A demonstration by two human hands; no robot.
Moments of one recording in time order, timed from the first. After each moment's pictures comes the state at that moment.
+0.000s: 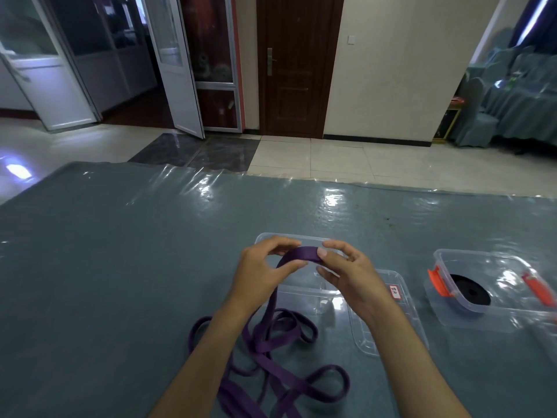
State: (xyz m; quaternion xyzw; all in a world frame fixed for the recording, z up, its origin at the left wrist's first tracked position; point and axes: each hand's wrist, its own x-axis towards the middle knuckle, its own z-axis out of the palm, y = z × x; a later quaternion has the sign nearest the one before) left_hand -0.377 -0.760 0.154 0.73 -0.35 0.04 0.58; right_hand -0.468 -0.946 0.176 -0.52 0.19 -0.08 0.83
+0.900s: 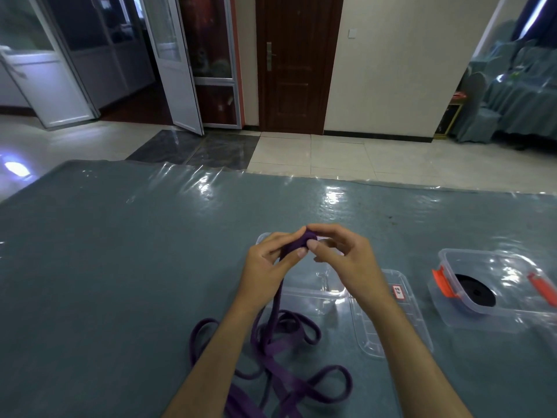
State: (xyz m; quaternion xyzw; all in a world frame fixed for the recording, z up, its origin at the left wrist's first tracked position) left_hand -0.375 -0.774 0.160 0.61 -0.29 -0.07 0.74; right_hand -0.457 -0.935 0.205 -0.75 0.04 -0.18 0.64
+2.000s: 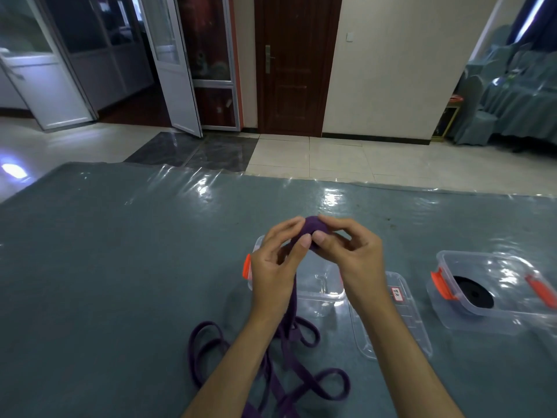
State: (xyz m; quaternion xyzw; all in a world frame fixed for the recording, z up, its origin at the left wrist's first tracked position) left_hand -0.408 -0.794 0.187 0.54 -0.21 0.02 0.81; right_hand -0.458 -0.922 0.214 -0.63 0.00 -0.29 0.72
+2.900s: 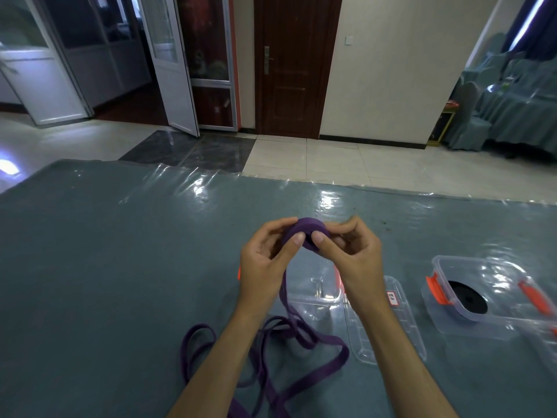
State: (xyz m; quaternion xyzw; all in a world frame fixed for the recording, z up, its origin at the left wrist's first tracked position) left_hand -0.393 -0.784 0.200 0.53 -0.22 -0.01 0.82; right_hand -0.453 -0.928 0.214 -0.64 0.02 -0.32 0.70
